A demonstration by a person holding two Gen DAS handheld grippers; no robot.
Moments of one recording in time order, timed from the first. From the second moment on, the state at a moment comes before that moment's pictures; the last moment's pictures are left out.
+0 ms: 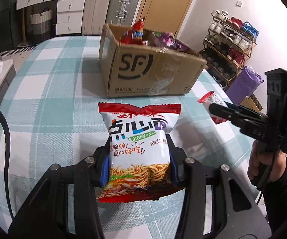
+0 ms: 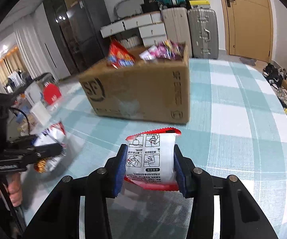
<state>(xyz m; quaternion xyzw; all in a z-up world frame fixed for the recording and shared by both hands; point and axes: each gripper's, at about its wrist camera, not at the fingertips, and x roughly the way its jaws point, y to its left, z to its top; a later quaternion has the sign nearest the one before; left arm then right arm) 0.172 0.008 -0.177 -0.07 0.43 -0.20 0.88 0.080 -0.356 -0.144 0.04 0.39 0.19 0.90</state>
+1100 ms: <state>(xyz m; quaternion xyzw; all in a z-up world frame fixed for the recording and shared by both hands) 0.297 0.008 0.070 -0.10 0.36 -0.25 0.89 0.165 -0.361 0.077 0.15 0.28 0.24 0.92</state>
